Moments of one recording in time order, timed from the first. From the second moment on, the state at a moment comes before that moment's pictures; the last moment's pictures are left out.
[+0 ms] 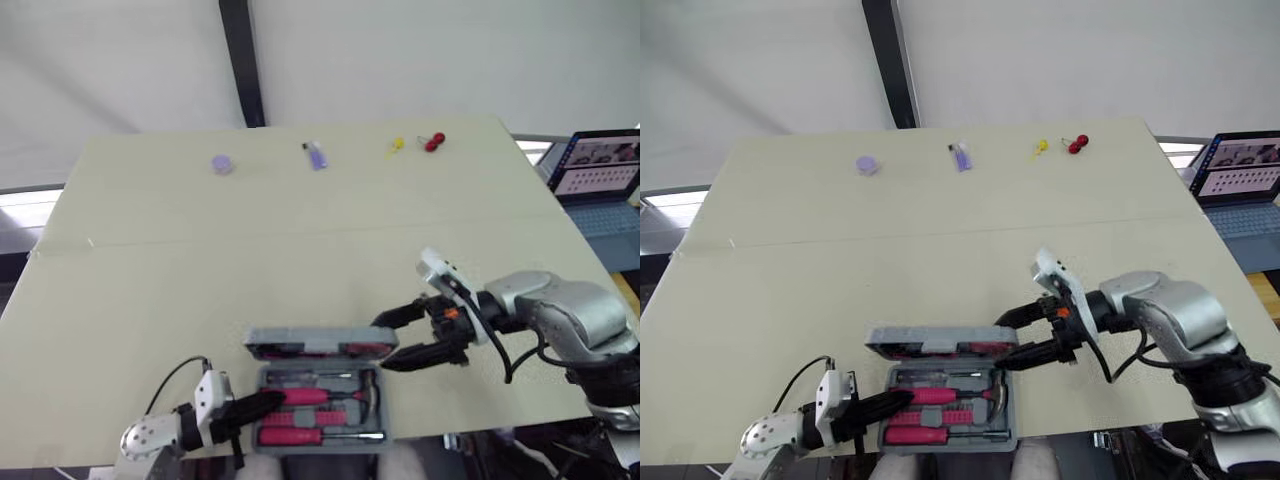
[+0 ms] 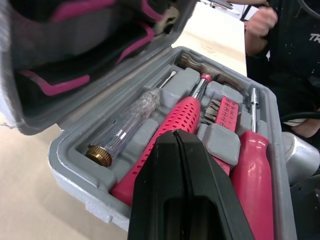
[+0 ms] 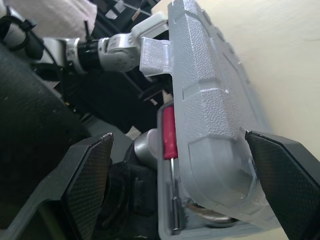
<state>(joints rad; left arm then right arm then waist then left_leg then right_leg) 0.29 0.47 -0.07 0.08 -0.37 -0.22 -1.03 -0.45 -0.86 0.21 -0.31 0.73 0.98 1.37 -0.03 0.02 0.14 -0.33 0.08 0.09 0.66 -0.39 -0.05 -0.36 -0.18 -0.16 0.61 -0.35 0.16</state>
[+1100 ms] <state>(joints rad) 0.08 0.90 0.38 0.01 -0.43 0.29 -0.90 0.10 -0.91 -0.36 -0.11 0.57 0.56 1.09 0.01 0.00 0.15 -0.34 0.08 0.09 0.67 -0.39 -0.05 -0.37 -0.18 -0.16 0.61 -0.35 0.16</state>
